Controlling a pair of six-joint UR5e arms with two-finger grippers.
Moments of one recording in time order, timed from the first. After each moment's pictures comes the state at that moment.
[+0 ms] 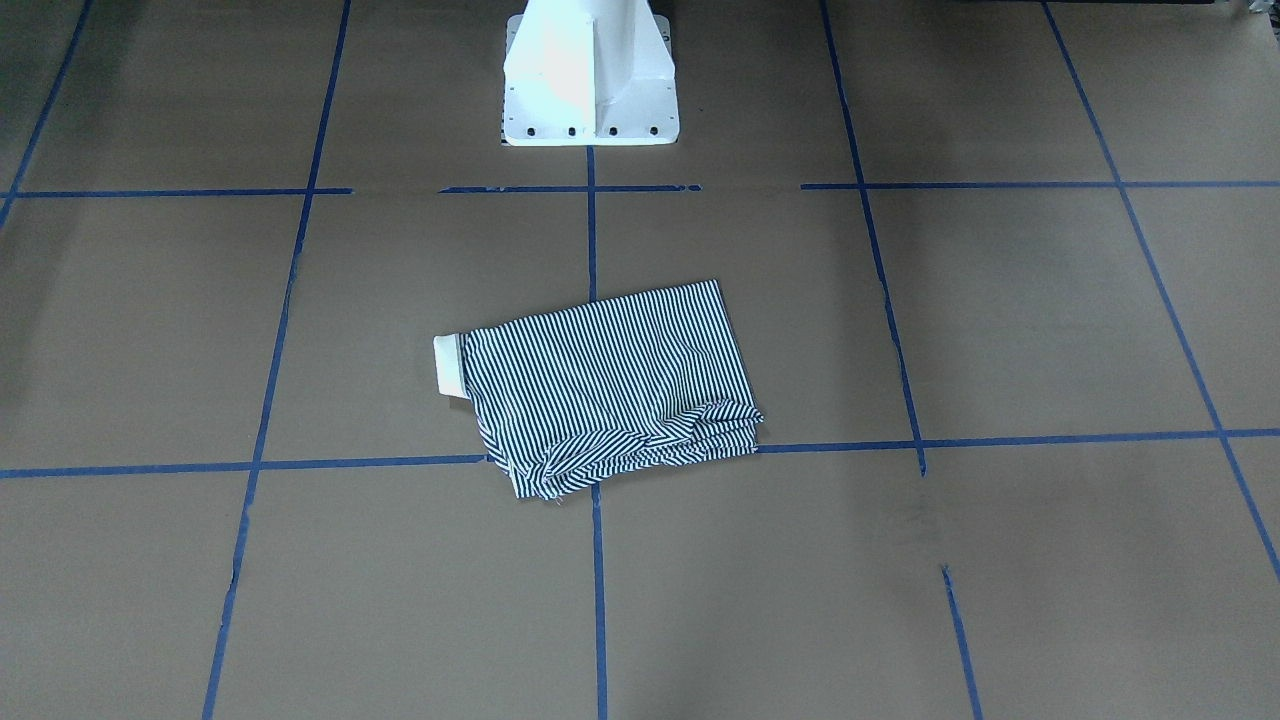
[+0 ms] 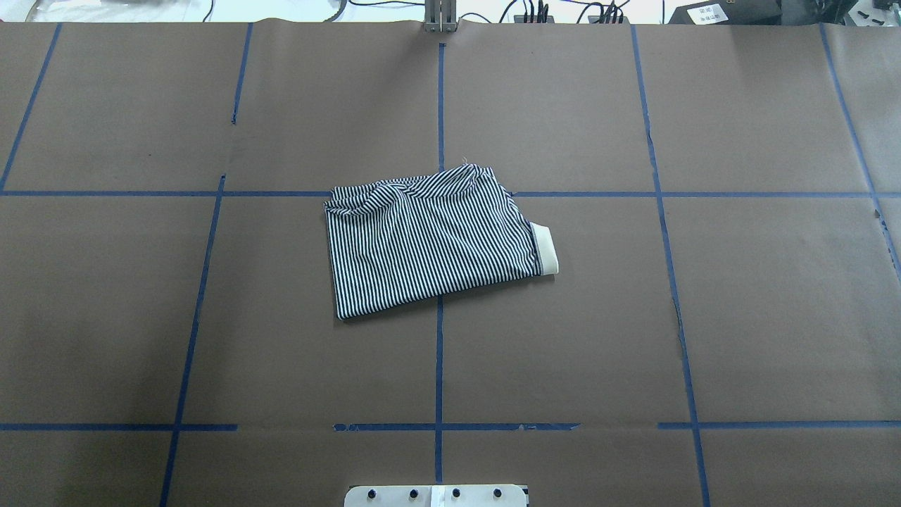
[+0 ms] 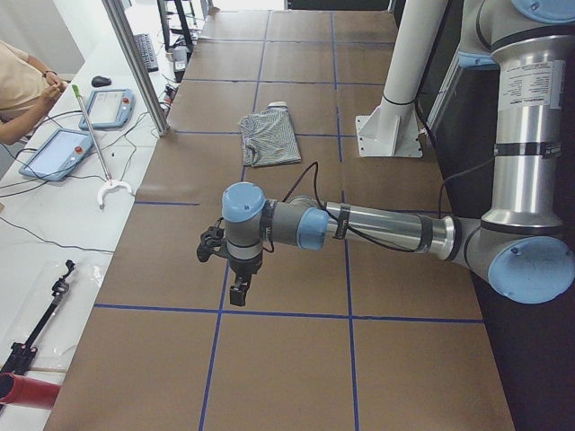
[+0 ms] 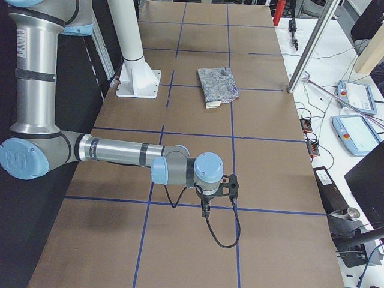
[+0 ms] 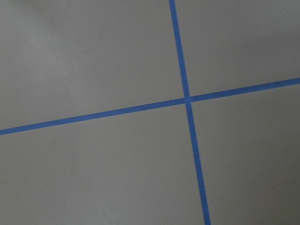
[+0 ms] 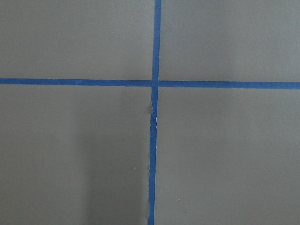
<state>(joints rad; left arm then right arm) -1.50 -1.53 -1.75 -1.59 -2.22 0.06 1.59 -1.69 1.62 -1.49 2.42 0.00</state>
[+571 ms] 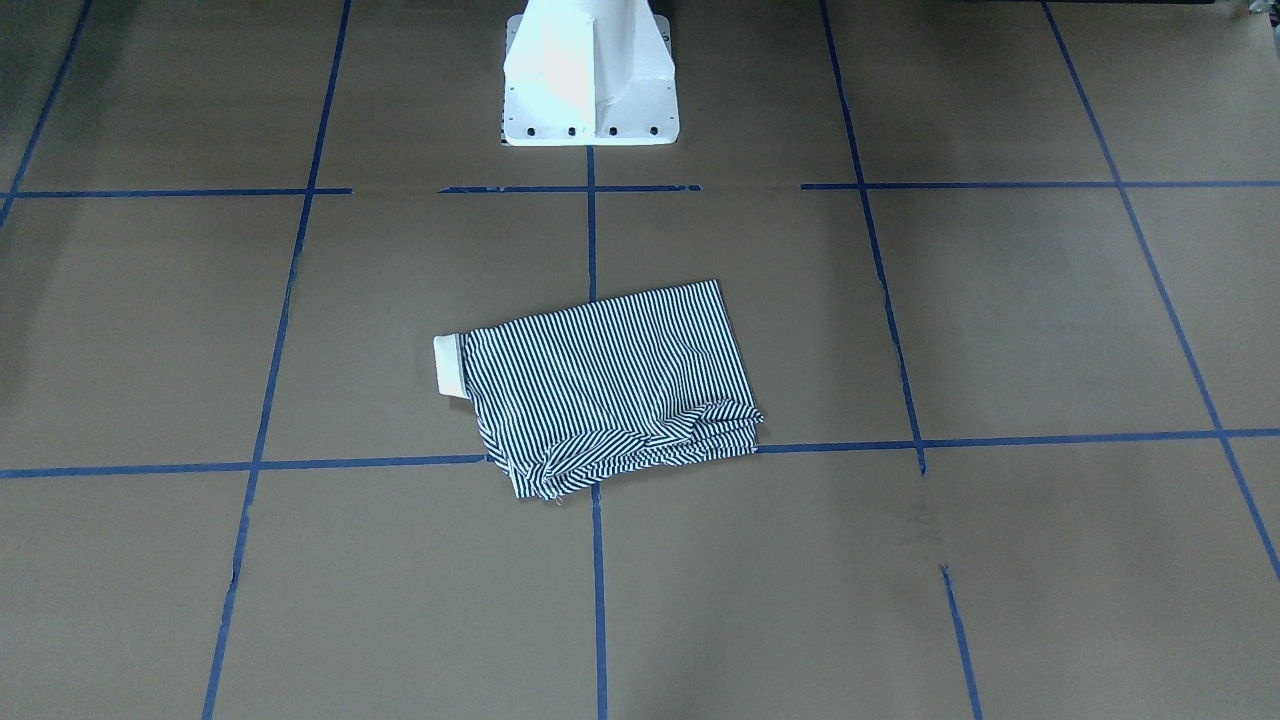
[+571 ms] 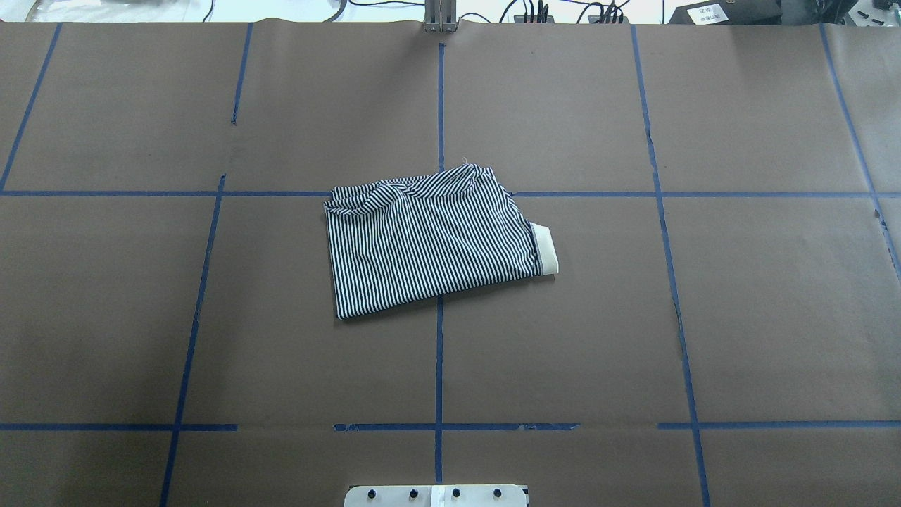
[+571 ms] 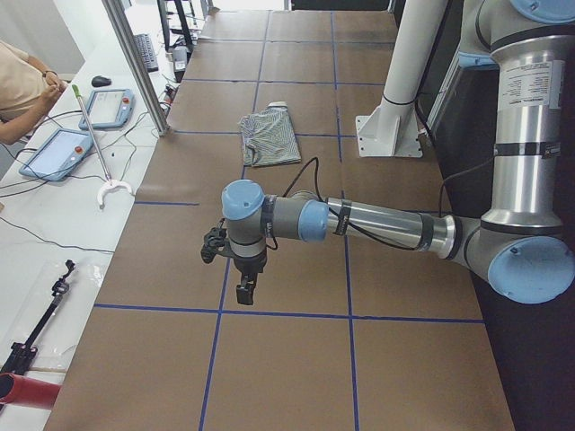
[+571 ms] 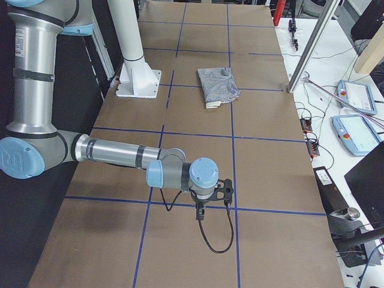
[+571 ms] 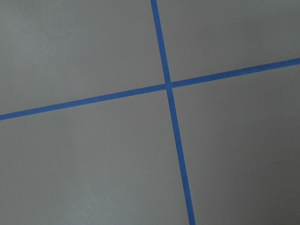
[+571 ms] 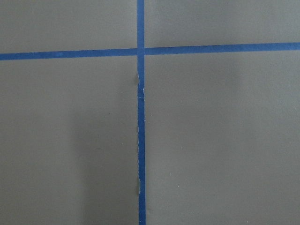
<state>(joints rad) -1.50 -1.52 -1.77 -1.51 -2.22 0.06 1.59 -1.71 1.61 -1.48 2.42 0.00</state>
